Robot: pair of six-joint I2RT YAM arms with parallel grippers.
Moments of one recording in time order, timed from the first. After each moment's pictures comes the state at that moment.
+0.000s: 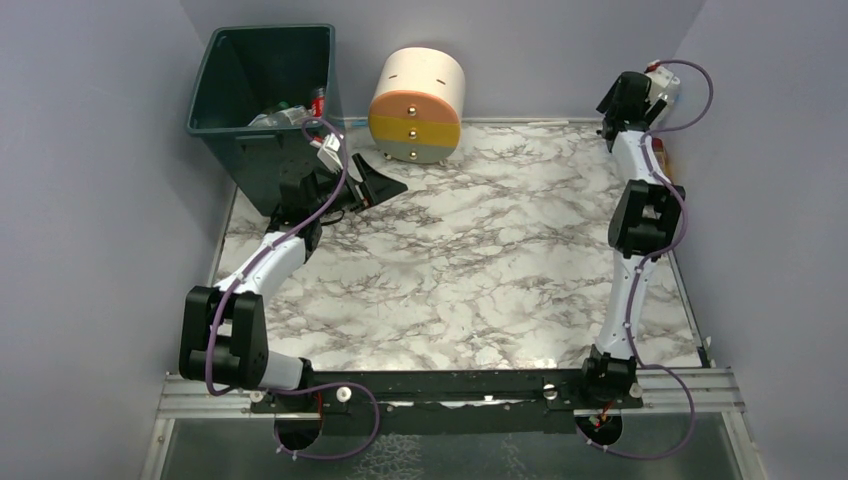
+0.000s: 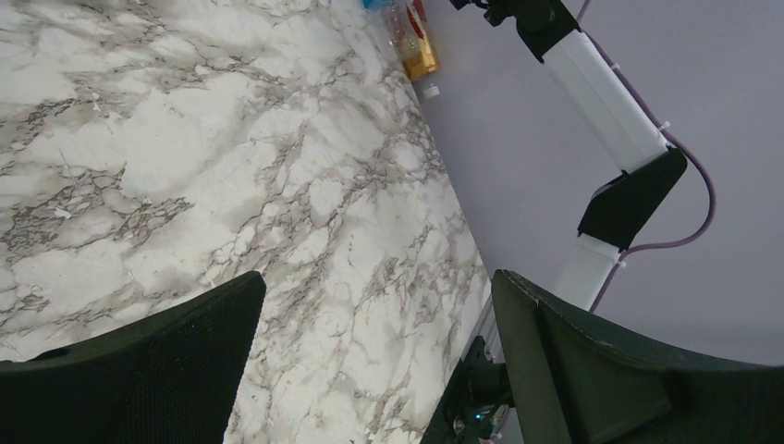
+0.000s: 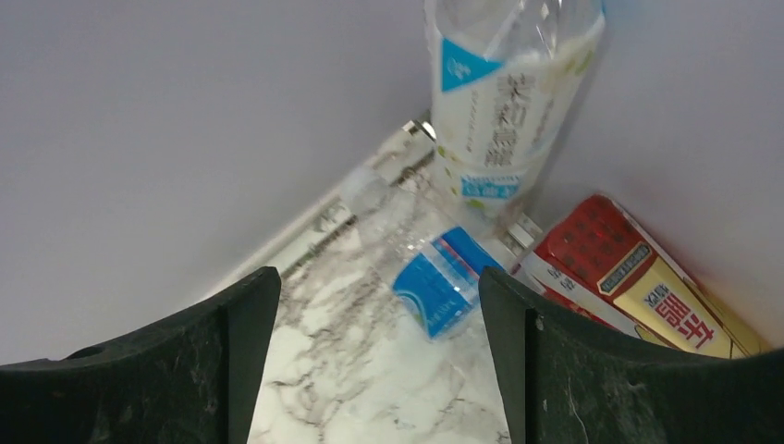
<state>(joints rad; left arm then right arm) -0.15 1.40 0.84 0.38 0.80 -0.85 -0.15 2.40 2.16 -0.06 0.44 0.31</state>
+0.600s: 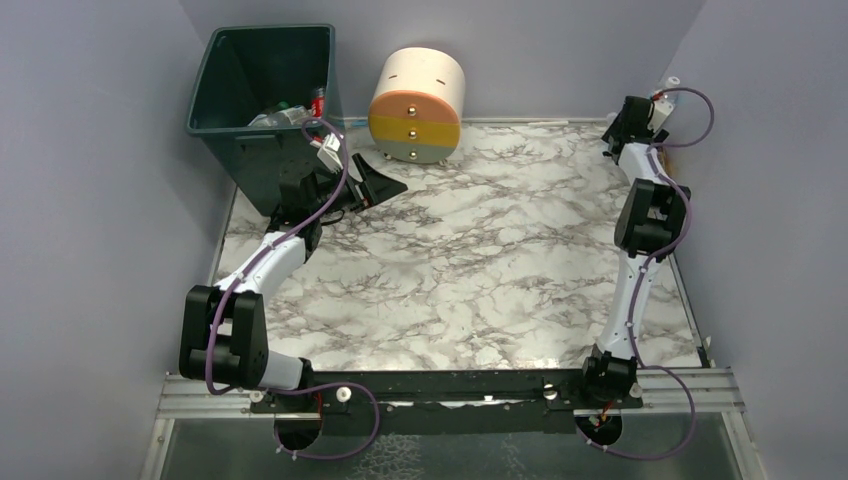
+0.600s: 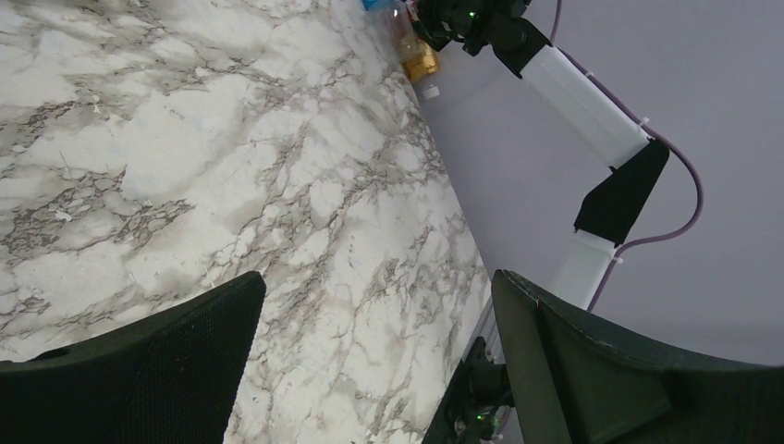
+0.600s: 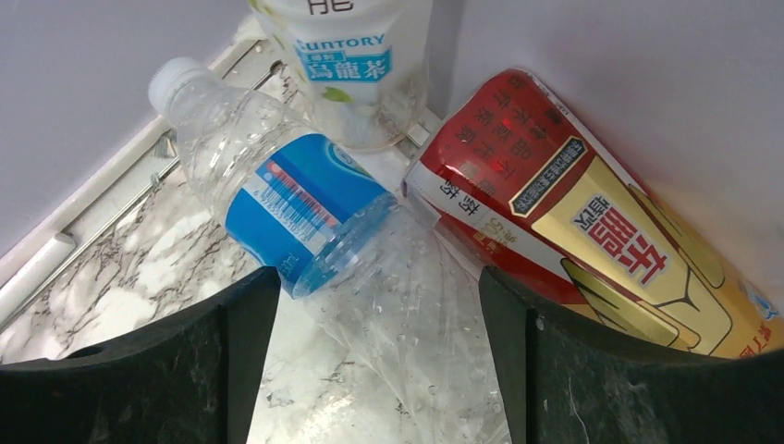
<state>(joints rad) -0.15 1.40 0.84 0.39 0.80 -0.85 -0.22 2.45 2.06 -0.16 0.44 0.36</state>
